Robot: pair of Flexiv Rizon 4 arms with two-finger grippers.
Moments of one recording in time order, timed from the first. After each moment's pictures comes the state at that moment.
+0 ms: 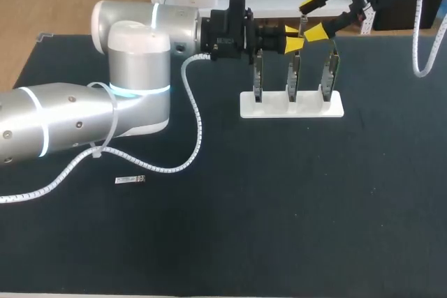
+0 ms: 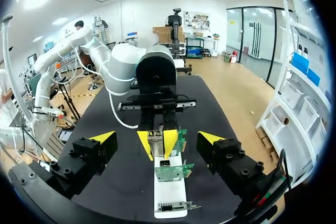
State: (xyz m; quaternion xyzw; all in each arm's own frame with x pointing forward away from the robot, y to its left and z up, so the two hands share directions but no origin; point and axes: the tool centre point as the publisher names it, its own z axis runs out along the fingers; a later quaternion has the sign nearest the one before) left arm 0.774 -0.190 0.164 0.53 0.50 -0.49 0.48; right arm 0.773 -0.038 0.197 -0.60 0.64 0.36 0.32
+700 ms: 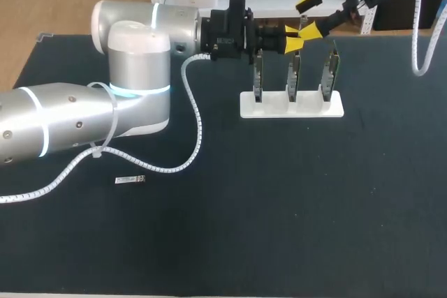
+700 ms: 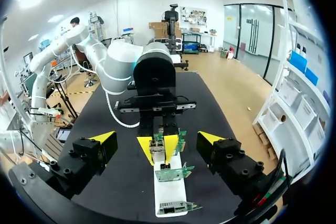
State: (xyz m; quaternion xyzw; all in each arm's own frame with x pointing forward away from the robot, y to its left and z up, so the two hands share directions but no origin) left arm 0.774 -0.190 0.164 0.53 0.50 -0.49 0.48; right arm 0.772 -0.031 0.201 -0.59 0.66 0.34 0.31
